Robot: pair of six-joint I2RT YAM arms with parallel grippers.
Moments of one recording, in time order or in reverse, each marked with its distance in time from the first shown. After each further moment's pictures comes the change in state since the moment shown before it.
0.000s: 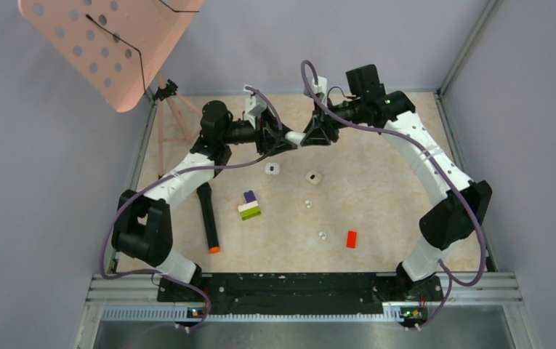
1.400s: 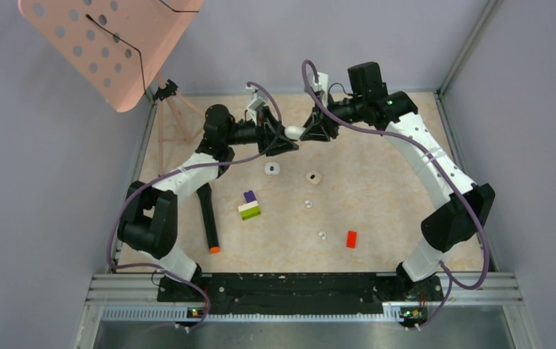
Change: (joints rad) left arm 0.002 0.052 -0.042 0.146 -0.017 -0.280; right arm 0.006 -0.021 0.002 0.061 0.056 0.007
